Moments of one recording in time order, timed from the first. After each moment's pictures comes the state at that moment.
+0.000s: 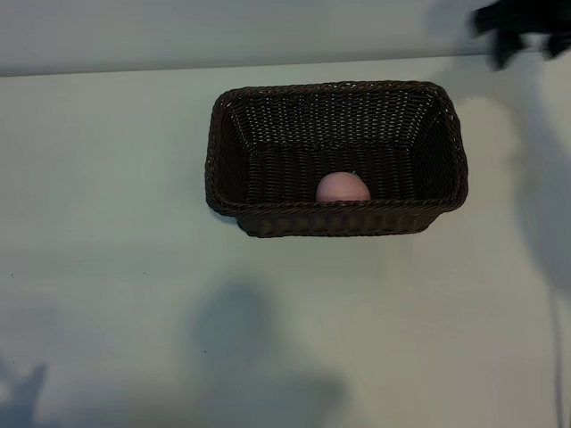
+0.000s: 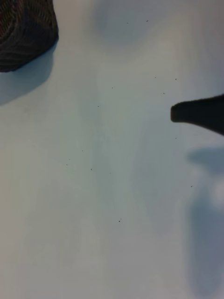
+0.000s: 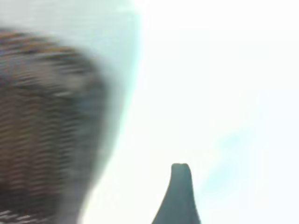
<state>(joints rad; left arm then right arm) -0.17 -0.01 -0.51 -0.05 1.09 0.03 0.00 2.01 -1.87 0.02 1.21 -0.09</state>
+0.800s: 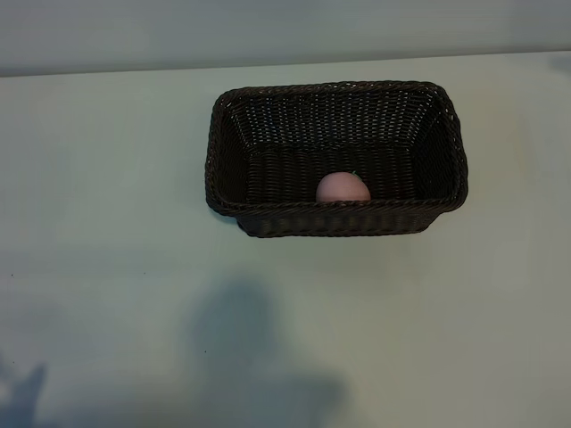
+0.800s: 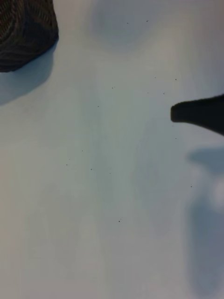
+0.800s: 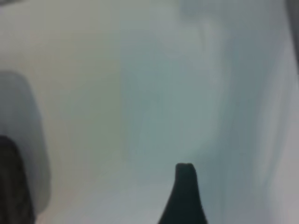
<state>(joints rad) -0.17 -0.01 -0.51 -0.05 1.09 0.03 -0.39 1.73 -1.76 0.19 1.22 -0.12</state>
